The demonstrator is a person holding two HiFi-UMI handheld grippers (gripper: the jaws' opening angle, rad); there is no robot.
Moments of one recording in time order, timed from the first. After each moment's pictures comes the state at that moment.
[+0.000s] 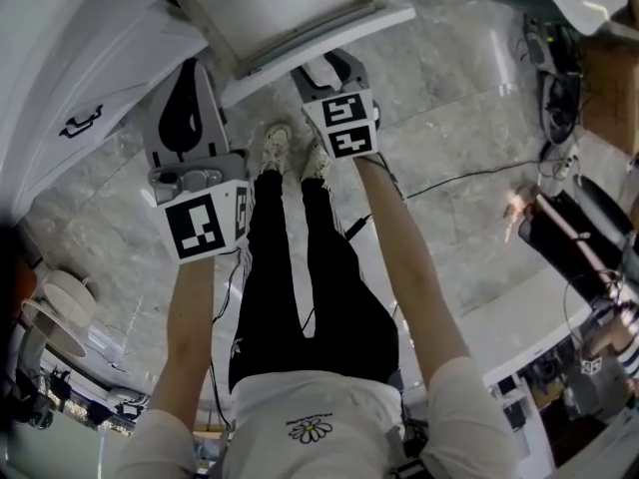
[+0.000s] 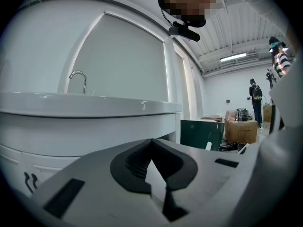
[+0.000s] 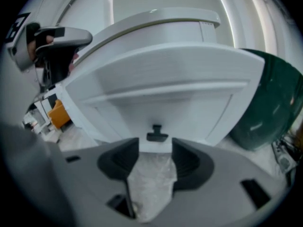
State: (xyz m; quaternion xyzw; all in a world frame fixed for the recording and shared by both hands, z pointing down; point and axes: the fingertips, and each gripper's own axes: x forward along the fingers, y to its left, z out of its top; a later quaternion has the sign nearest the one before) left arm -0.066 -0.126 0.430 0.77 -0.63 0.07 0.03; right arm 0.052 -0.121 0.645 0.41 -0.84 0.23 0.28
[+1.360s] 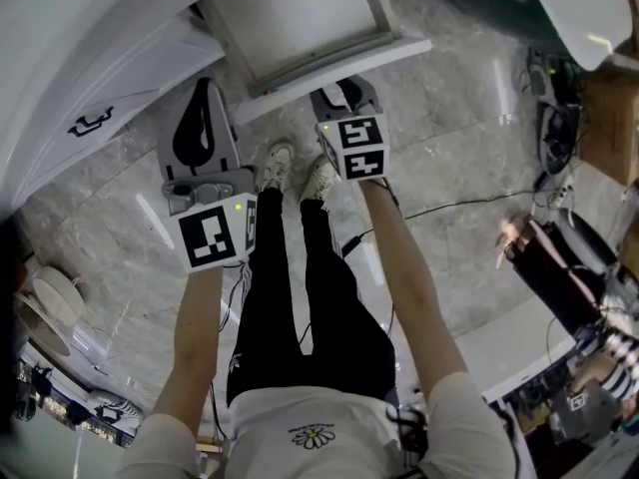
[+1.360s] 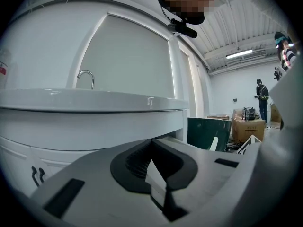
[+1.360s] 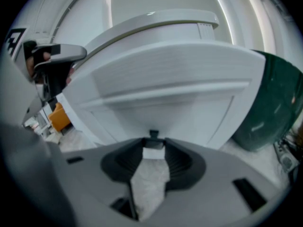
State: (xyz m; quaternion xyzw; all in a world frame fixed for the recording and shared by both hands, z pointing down) left arm -0.084 -0.123 0.443 0.75 -0.66 0.08 0.04; right arm 0.051 -0.132 0.638 0.42 -0.84 0.24 0.26
